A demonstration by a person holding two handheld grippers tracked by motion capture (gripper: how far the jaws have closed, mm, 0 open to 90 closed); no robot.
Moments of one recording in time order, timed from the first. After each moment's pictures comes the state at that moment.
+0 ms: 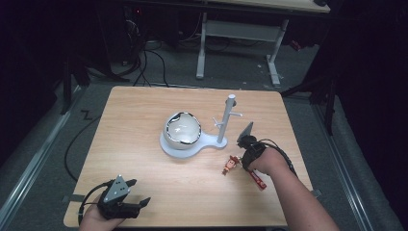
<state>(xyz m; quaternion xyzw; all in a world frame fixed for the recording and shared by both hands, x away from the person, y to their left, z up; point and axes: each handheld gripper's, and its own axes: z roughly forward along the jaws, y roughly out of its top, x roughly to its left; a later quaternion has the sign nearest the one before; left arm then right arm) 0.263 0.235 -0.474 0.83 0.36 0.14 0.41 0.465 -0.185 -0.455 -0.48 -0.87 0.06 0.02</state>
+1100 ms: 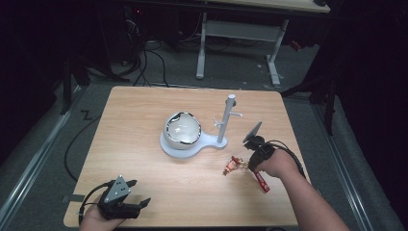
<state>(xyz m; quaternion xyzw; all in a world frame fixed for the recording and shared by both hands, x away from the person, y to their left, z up) 0.263 0.234 -0.475 0.83 0.36 0.14 0.41 0.446 -0.203 -0.421 -0.45 -0.89 0.01 0.03</state>
